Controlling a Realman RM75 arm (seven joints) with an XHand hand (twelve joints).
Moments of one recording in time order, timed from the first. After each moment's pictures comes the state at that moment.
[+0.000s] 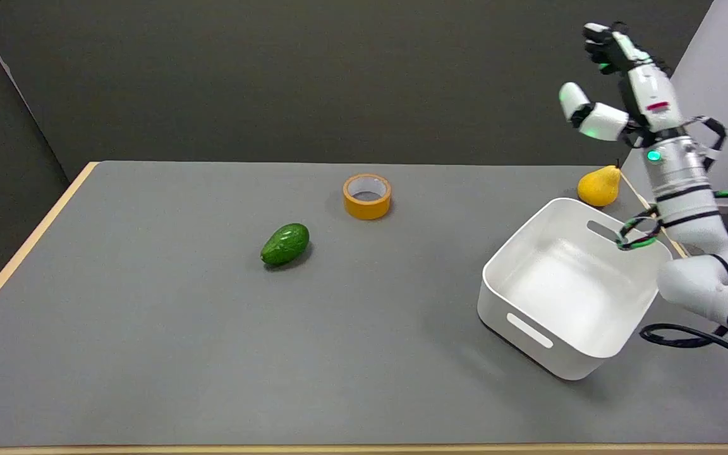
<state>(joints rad) 0.25 -0.77 -1.69 0.87 0.59 0.93 0.81</state>
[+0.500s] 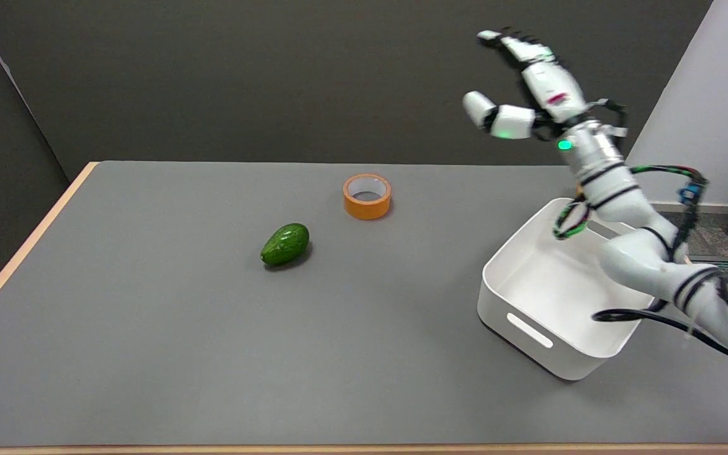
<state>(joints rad) 0.40 -0.82 -1.90 1.02 0.54 0.70 0.68</state>
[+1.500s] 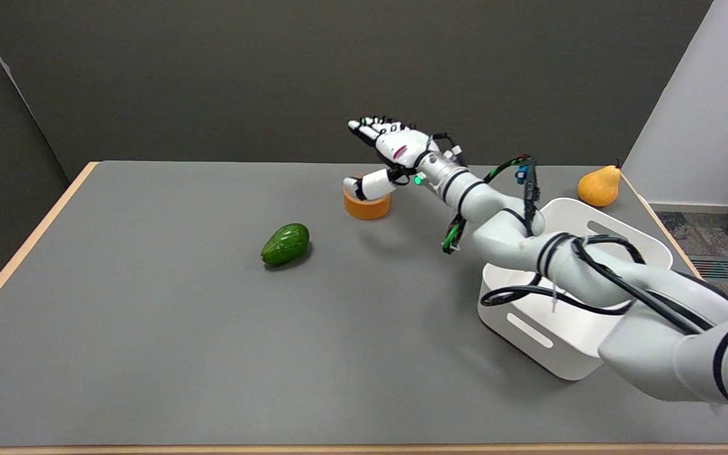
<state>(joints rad) 0.80 -1.20 -2.25 0.65 0.33 0.25 0.50</state>
